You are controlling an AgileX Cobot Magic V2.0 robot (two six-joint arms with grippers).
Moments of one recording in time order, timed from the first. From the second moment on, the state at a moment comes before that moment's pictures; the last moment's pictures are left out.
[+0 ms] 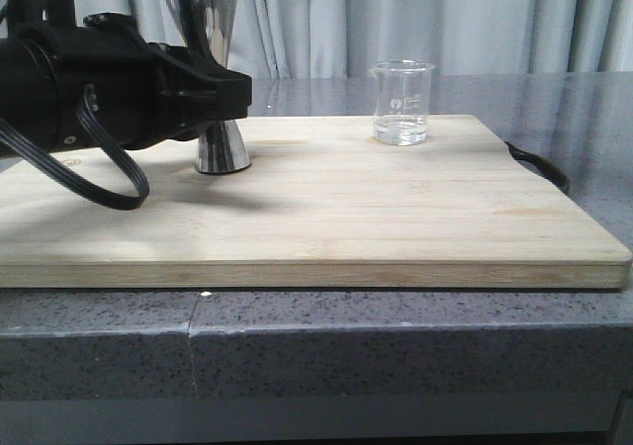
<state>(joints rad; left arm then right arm) -0.61 1.66 -0.60 0.11 -0.88 -0.21 0.17 1.61 -0.94 -0.75 -1.03 0.38</state>
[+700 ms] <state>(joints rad) -0.61 1.66 -0.60 0.19 -0.88 -0.21 0.17 1.61 -0.94 -0.75 -1.03 0.38</state>
